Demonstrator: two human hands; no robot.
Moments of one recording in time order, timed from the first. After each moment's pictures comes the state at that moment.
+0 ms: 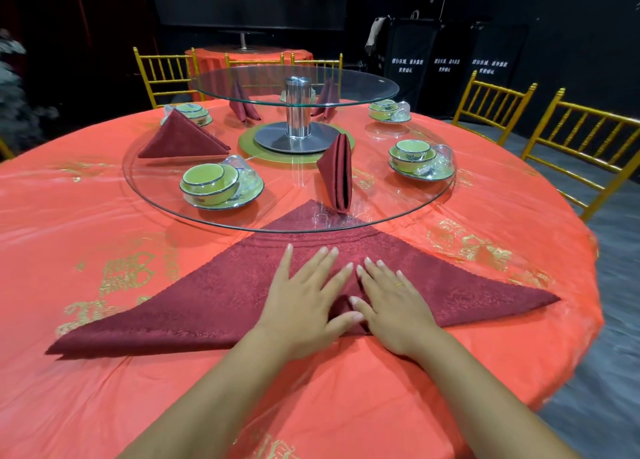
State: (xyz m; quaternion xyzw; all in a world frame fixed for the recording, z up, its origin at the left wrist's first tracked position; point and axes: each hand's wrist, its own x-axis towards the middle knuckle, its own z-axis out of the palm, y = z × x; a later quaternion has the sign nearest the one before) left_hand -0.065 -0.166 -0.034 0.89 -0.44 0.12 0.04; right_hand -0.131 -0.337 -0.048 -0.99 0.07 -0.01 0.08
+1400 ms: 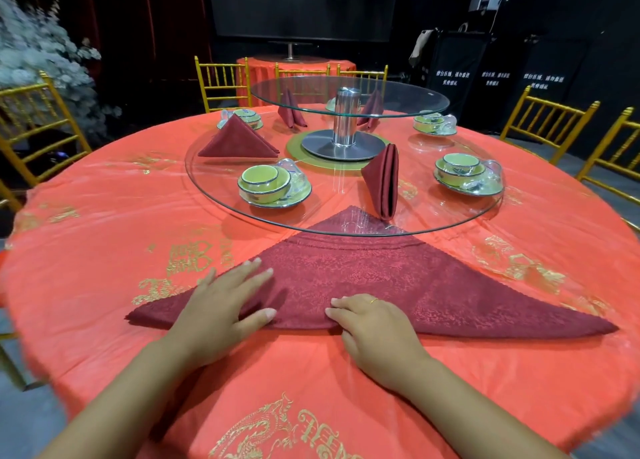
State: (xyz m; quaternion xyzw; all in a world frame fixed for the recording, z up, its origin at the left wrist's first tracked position) left_hand -0.043 -0.002 -0.026 0.94 -0.32 0.04 0.16; right_hand -0.139 -0.248 -0.026 -0.97 -0.15 -0.15 0.10
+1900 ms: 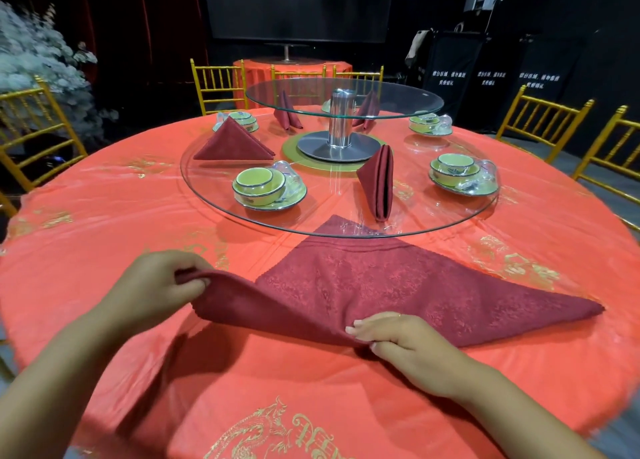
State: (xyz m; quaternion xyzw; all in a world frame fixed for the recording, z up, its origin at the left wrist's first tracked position) left_hand -0.030 0.038 0.034 0.91 -0.27 0.07 0.31; right_hand -0.162 -0.296 -0.017 -0.92 -0.16 0.00 0.36
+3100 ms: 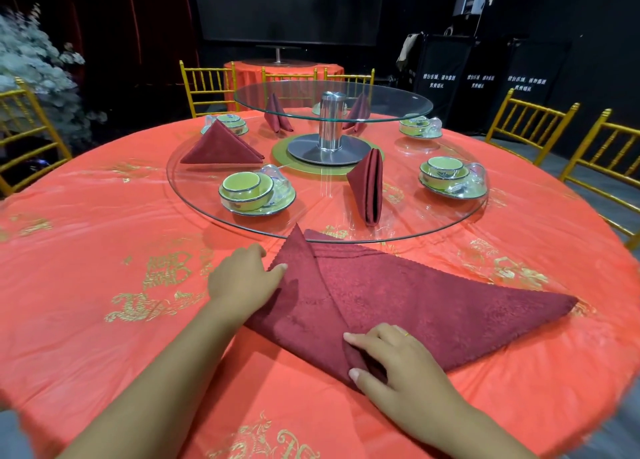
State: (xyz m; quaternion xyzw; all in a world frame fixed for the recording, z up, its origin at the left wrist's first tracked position) left_hand 0.002 -0.088 -0.009 0.97 -0.09 0.05 0.22; right_hand -0.186 -0.281 -0.025 -0.97 -0.08 -0.10 0.23
